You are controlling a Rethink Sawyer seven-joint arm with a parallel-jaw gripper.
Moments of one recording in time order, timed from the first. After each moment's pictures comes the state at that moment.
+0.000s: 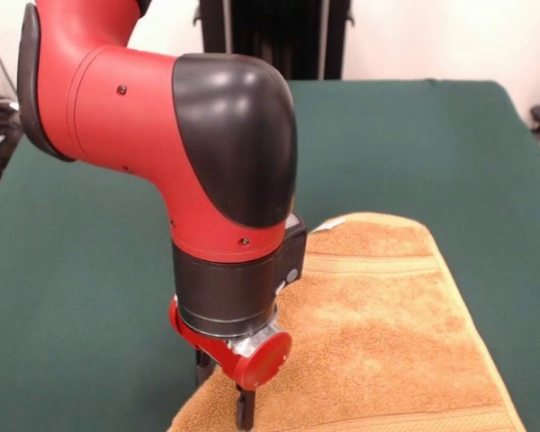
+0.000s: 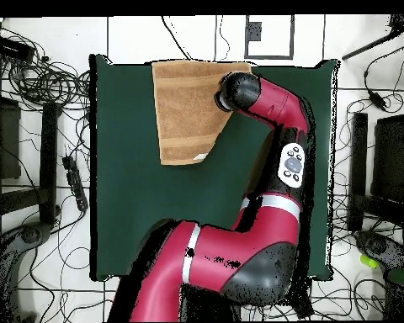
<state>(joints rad) -0.16 0.07 -0.26 0.63 0.37 0.69 2.18</state>
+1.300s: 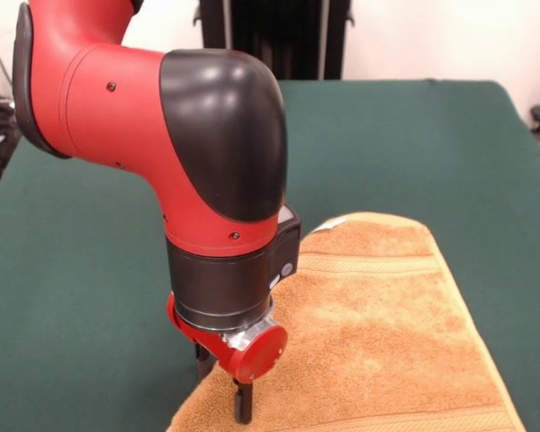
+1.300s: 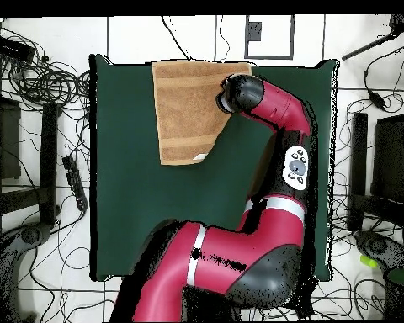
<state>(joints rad) -0.17 0.05 -0.23 0.67 0.36 0.68 2.18</state>
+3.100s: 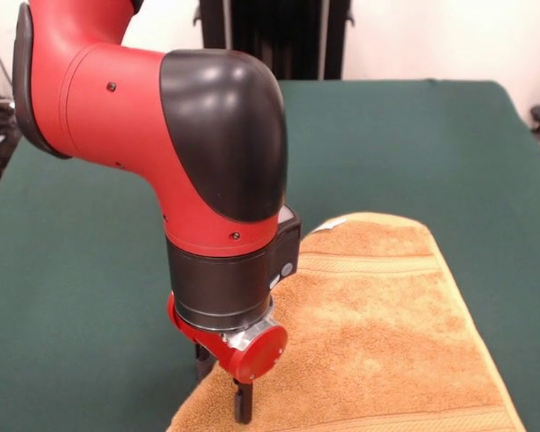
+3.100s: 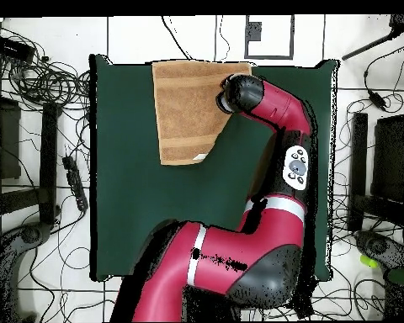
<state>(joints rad) -0.17 0.05 -0.23 0.67 0.35 0.68 2.18</state>
